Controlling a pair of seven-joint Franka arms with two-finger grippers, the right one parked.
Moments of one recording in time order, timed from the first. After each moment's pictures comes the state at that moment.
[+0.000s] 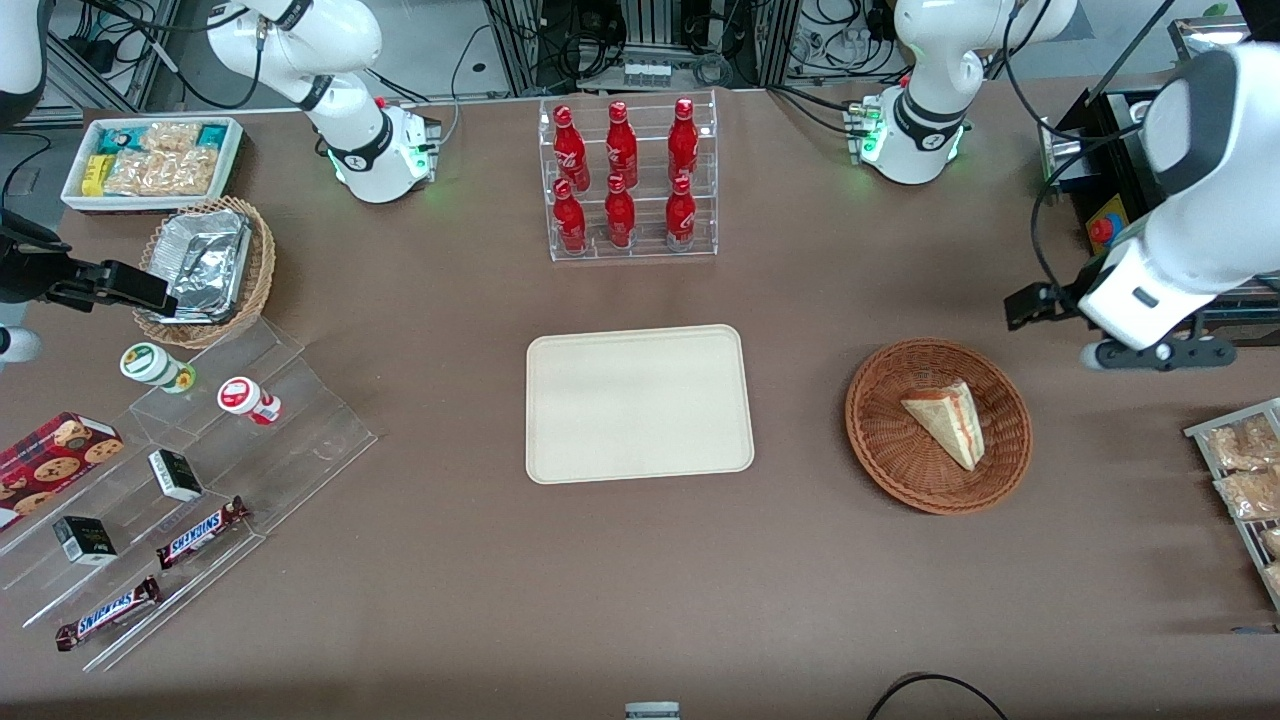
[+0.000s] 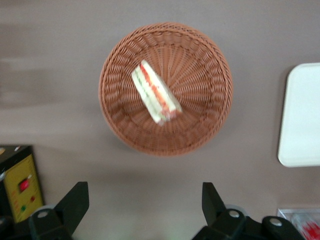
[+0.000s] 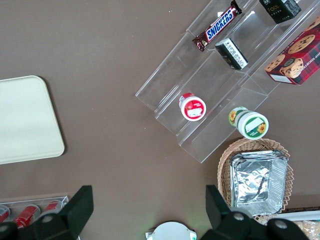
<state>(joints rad) 0.00 0.03 -0.08 -1.84 0.01 1.75 -0.08</state>
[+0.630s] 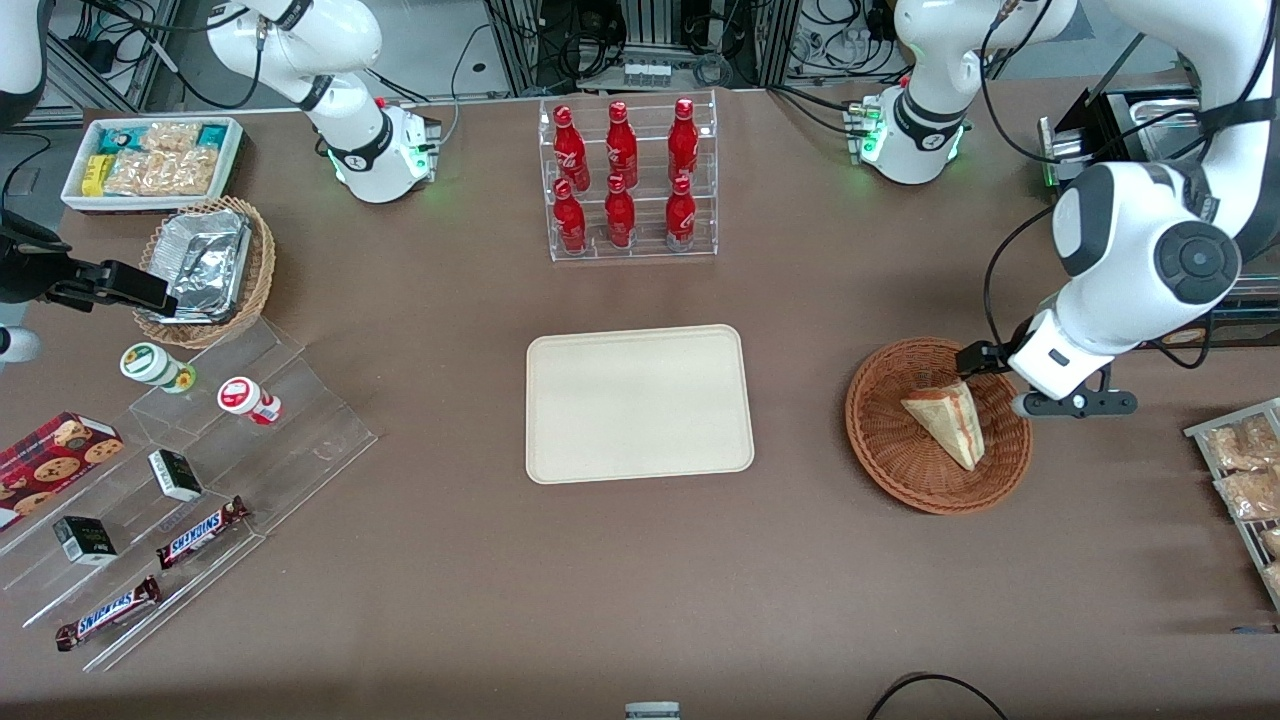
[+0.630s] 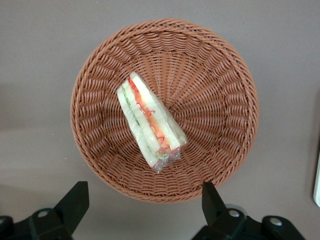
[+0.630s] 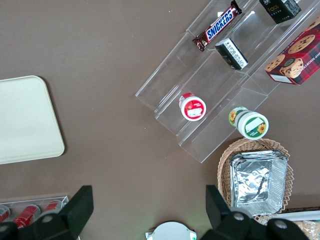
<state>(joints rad) 0.00 0.12 -0.08 -2.05 0.01 2.09 -0.08</state>
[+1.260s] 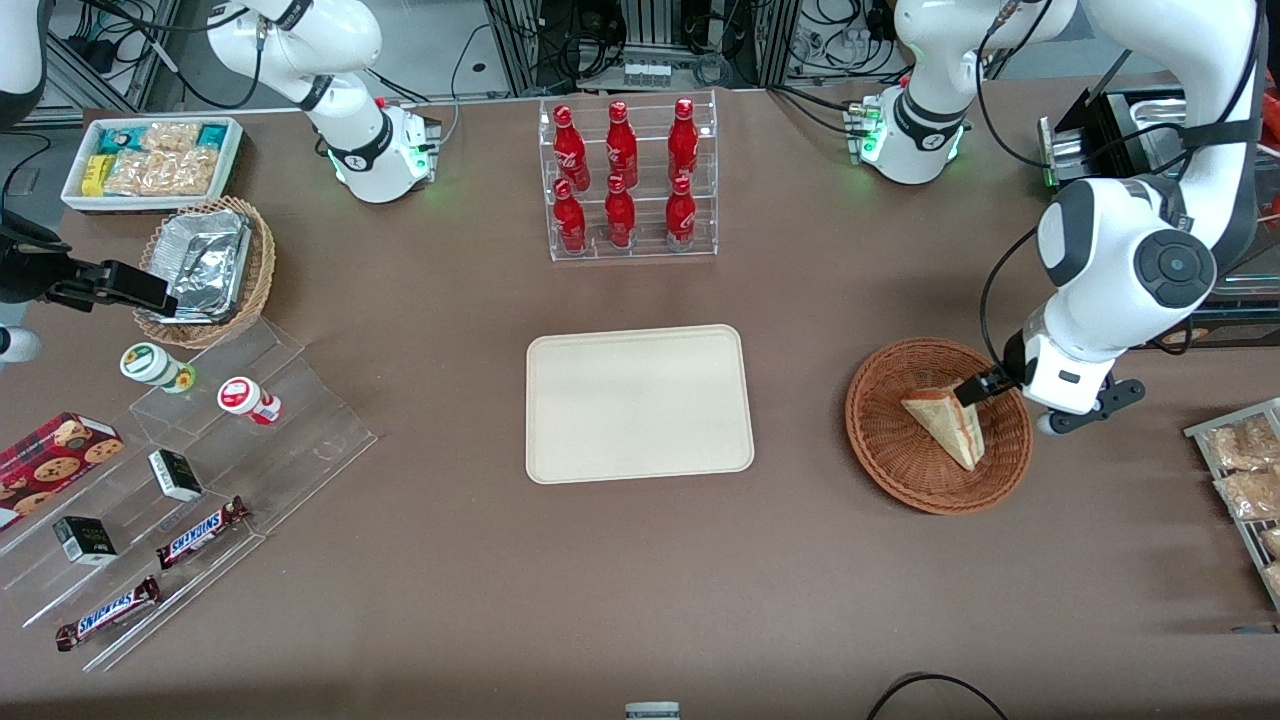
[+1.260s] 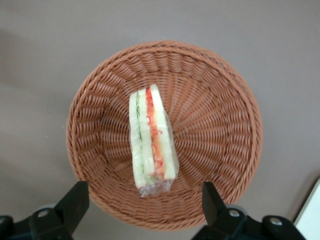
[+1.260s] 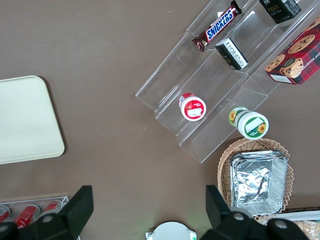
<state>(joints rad) 0.00 0.12 -0.08 -2.11 0.01 2.24 -0.55</state>
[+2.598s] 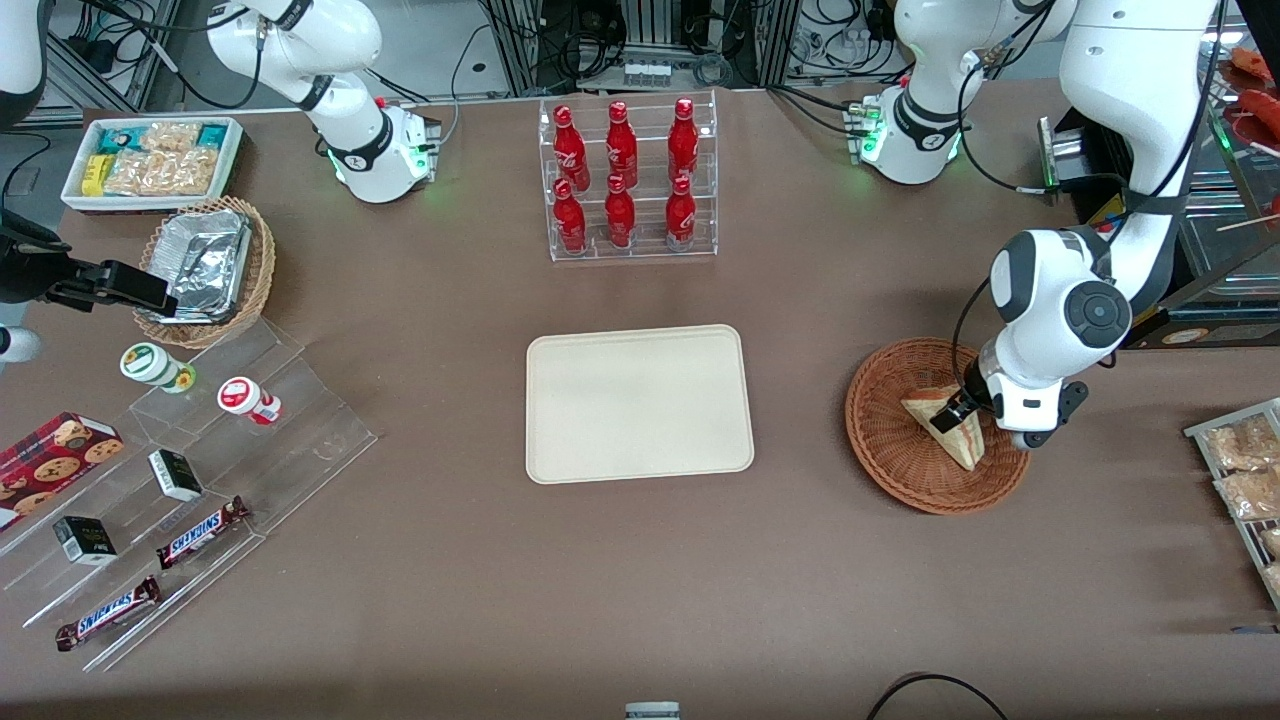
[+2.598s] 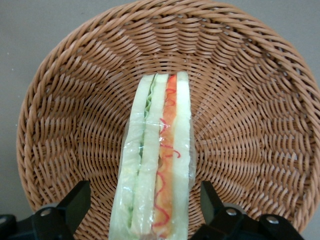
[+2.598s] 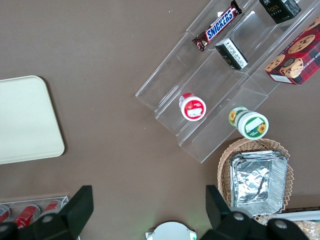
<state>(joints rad) 0.00 0.29 -0.08 -2.19 0.00 2.45 -0.82</state>
